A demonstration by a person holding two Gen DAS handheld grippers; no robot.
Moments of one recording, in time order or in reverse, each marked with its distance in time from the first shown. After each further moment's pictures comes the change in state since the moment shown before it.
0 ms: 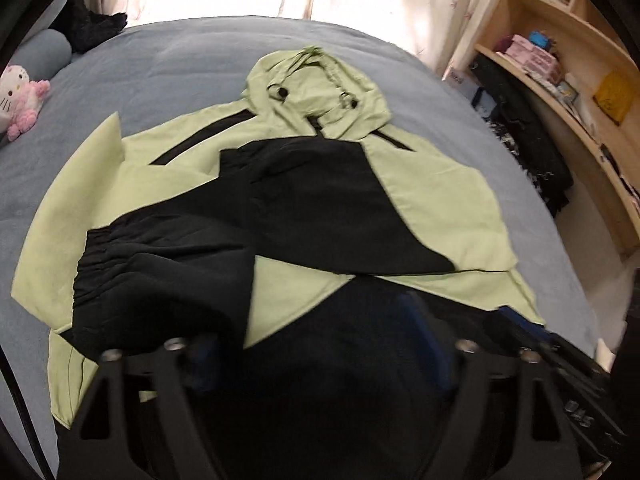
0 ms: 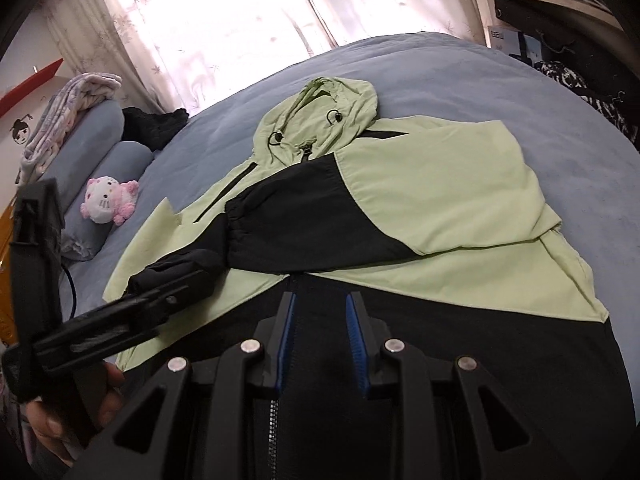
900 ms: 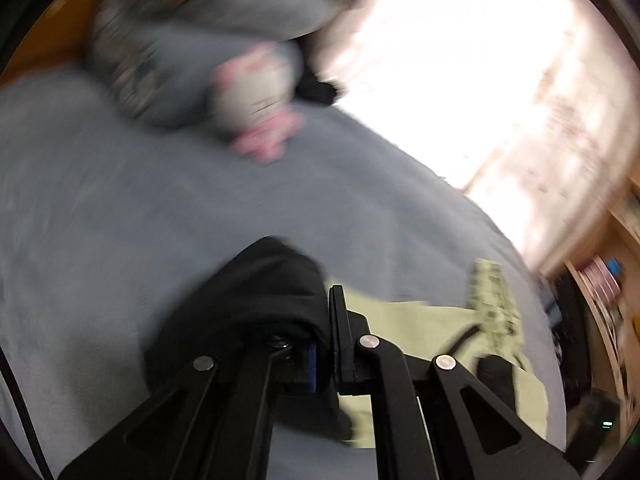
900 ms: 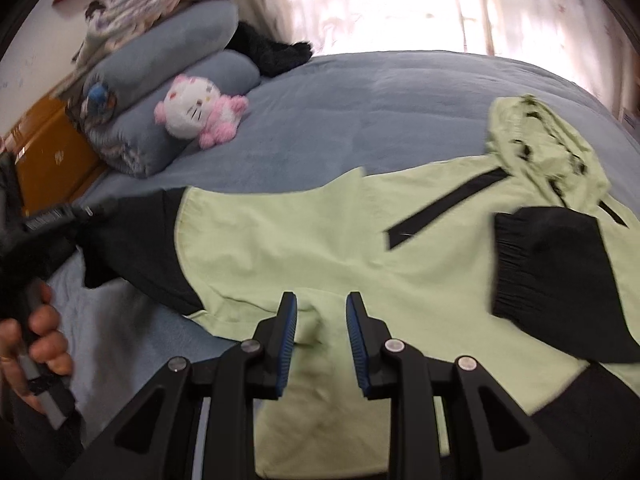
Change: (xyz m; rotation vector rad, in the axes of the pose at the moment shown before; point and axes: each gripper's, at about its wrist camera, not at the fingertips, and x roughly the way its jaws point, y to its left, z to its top) left arm -0.168 0.359 0.012 -0.459 -0.452 0.146; right arm 0.127 0.278 -0.001 -0.335 0.097 0.114
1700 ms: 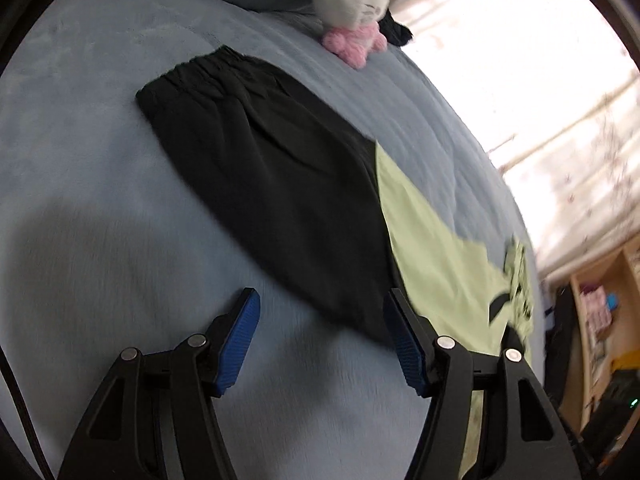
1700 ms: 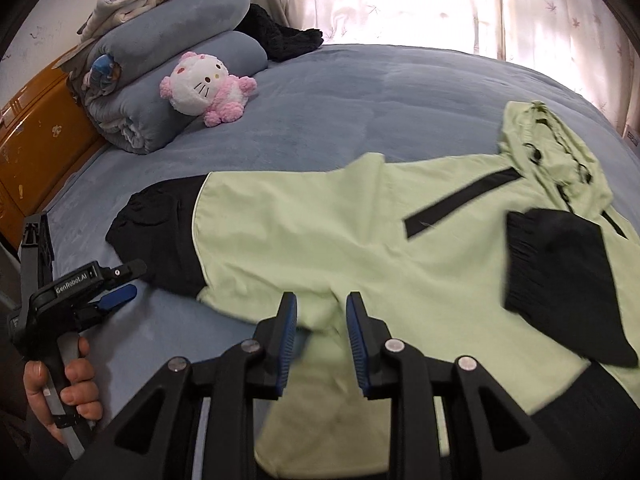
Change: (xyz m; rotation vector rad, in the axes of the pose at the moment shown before) left arm 0.044 0.122 -0.067 -0.288 0.228 0.036; right arm 0.026 0.037 -0.004 -0.080 0.048 -0.035
